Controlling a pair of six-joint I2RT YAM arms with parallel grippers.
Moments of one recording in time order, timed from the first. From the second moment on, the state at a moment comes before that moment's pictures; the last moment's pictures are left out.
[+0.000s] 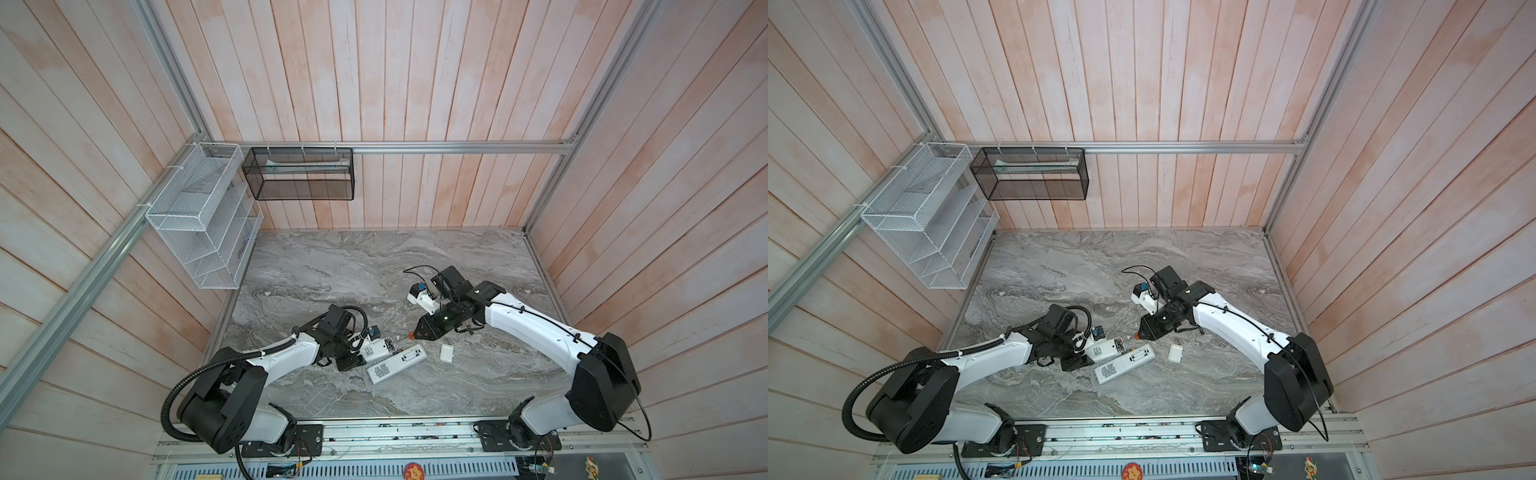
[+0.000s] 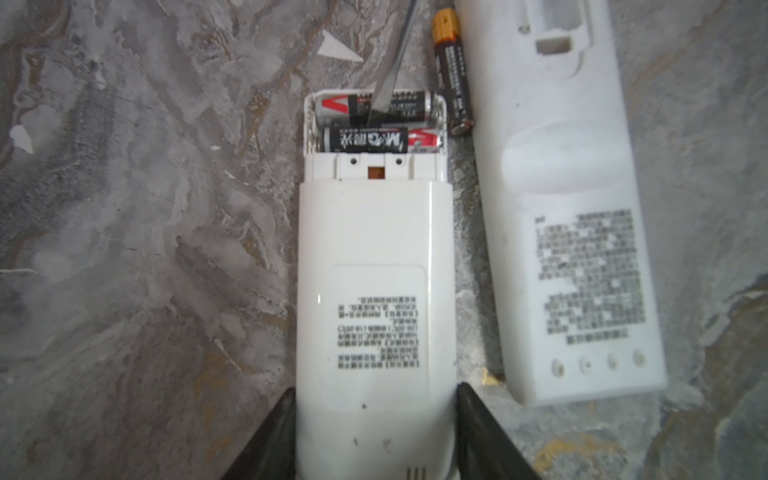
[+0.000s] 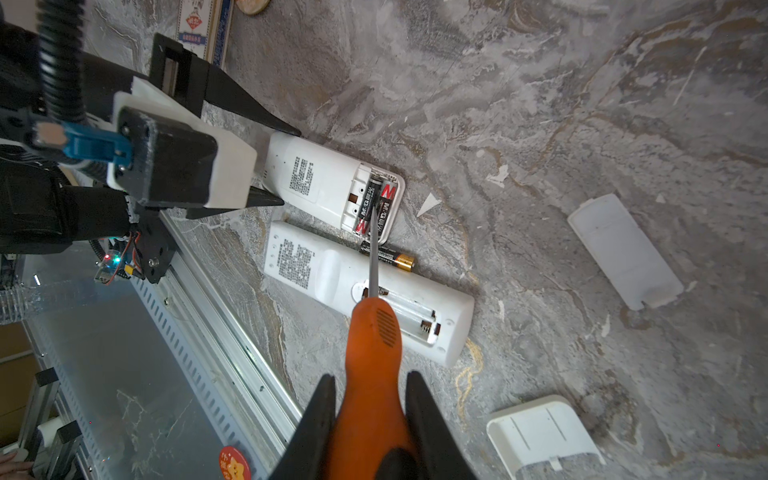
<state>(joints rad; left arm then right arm) -0.53 1.41 0.60 -0.32 0.34 0.66 0.66 1.50 1.14 -0.84 -0.46 0.09</state>
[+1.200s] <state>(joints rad) -0.54 1.42 0.61 -0.33 0.33 0.65 1.03 1.93 1.81 -1.34 0.01 0.21</state>
